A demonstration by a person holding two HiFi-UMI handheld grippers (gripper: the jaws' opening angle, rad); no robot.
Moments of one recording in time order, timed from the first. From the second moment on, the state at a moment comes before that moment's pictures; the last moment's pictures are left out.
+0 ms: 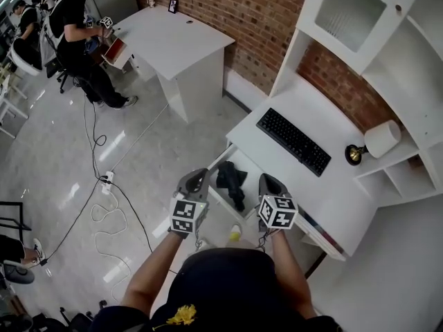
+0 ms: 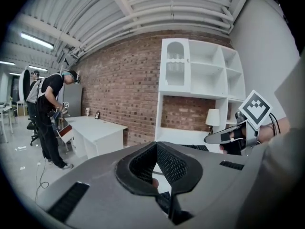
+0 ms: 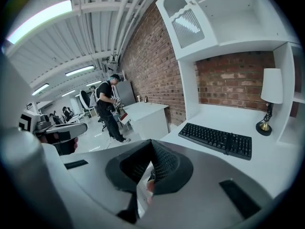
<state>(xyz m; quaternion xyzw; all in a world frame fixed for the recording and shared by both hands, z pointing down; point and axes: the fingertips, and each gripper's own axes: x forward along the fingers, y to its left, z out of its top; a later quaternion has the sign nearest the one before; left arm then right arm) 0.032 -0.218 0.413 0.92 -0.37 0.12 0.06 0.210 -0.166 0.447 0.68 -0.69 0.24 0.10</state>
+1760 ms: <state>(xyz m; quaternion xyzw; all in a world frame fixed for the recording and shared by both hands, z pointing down) 0.014 -0.271 0.243 0.91 -0.41 -0.02 -0.06 0.250 -0.191 0.213 0.70 -0.71 -0.04 -0.04</state>
